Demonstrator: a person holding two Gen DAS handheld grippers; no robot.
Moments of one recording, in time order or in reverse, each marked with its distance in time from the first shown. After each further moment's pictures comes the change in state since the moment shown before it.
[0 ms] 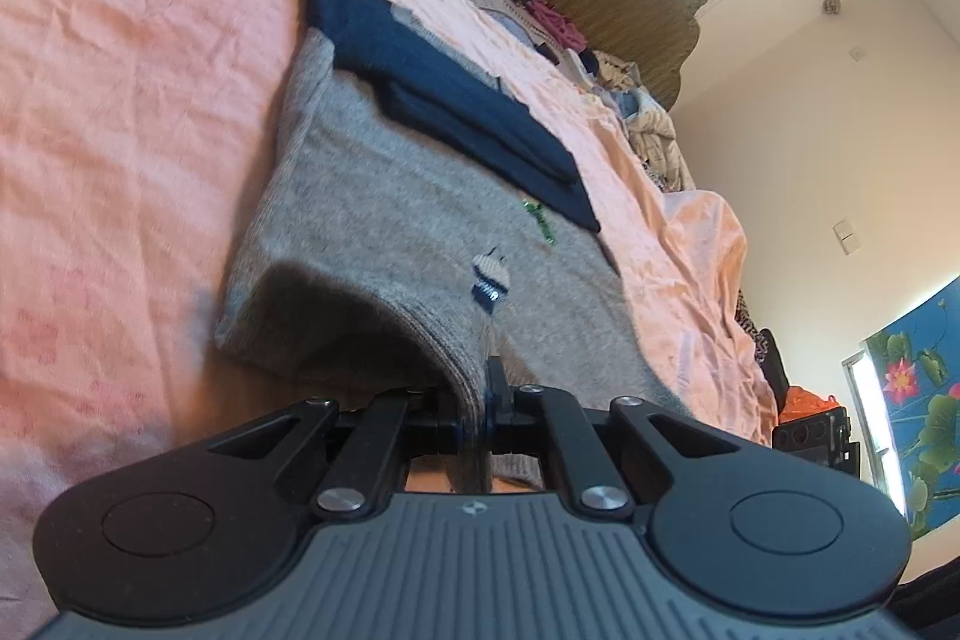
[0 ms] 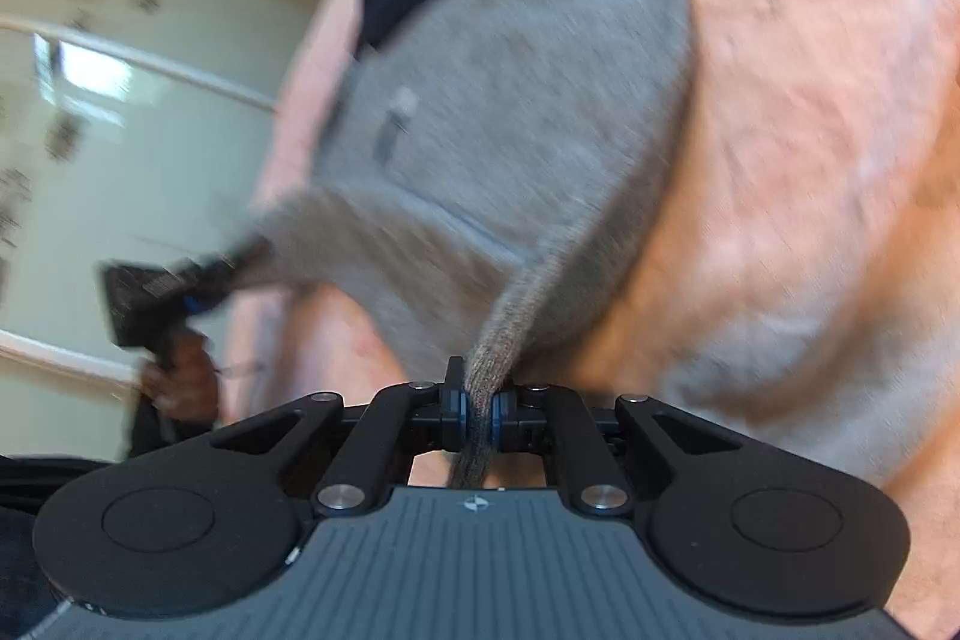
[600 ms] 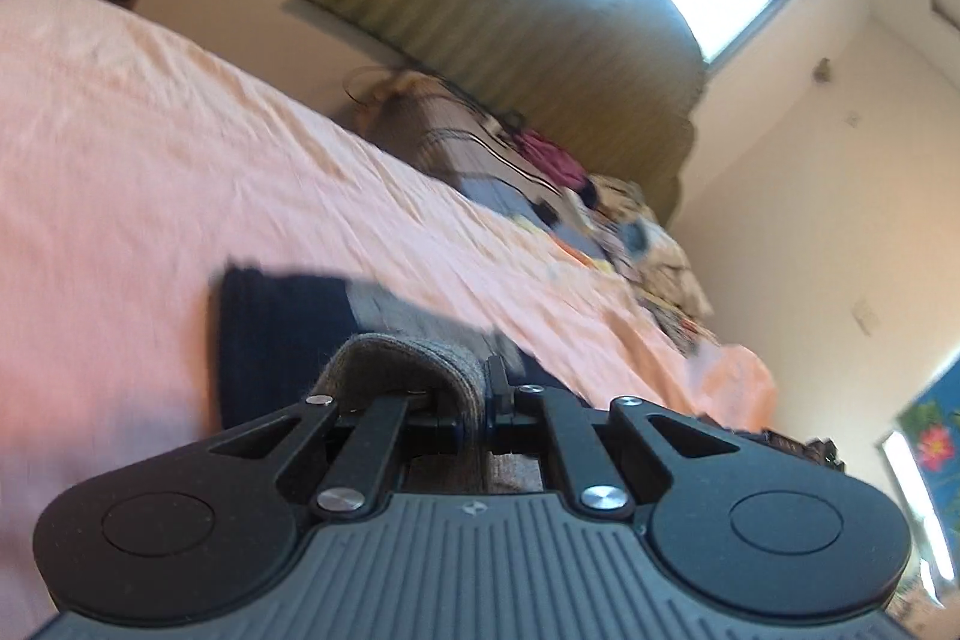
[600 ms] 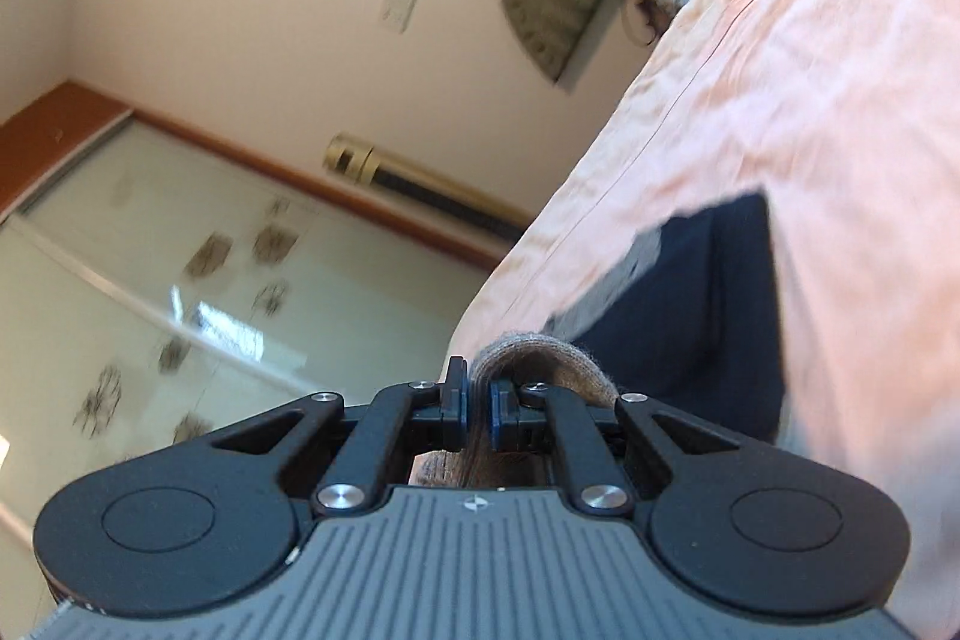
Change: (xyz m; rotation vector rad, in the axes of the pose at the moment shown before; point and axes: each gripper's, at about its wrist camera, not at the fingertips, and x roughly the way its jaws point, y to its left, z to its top) left arm 0.103 -0.011 0.228 0.087 -0.235 0.057; right arm 0.044 -0.053 0.288 0.085 -0.472 0.218
